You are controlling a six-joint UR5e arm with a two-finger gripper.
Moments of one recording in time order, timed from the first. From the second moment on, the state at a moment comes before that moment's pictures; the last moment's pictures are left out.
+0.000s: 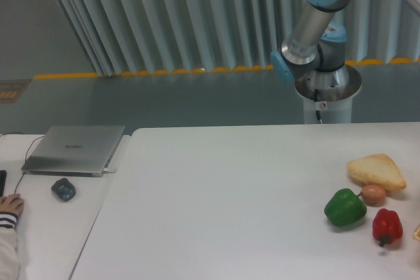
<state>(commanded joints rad) 2.74 -2.07 -1.39 -1.08 1.49 1.21</state>
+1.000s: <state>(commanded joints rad) 2.55 -1.98 -1.32 -1.26 1.38 1.01</state>
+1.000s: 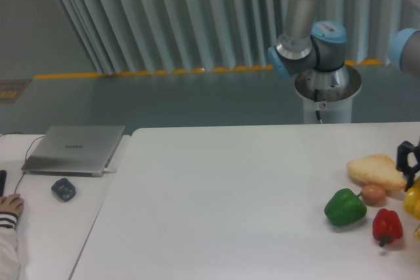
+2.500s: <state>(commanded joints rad) 2.25 -2.15 -1.34 -0.98 1.71 0.54</state>
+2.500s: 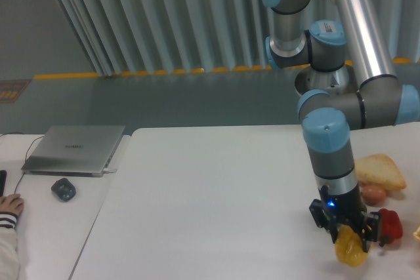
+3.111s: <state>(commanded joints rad) 2.24 -2.15 -1.37 -0.98 1.76 0.55</state>
